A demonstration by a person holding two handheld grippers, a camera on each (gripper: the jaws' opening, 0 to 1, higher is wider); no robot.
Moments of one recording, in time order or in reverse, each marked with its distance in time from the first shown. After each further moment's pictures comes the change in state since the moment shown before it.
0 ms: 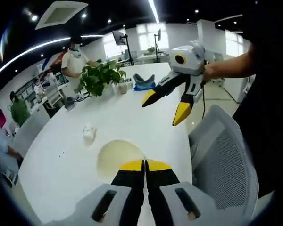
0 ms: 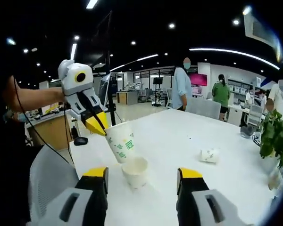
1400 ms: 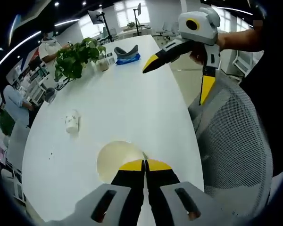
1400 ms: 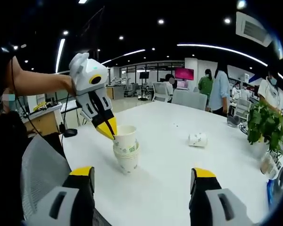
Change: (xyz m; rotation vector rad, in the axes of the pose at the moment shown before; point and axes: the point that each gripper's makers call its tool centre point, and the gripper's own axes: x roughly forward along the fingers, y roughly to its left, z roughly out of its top) left arm 0.064 0.003 -0.039 0.122 0.245 -0.129; right arm -0.017 -0.009 -0.041 0.034 0.050 -0.110
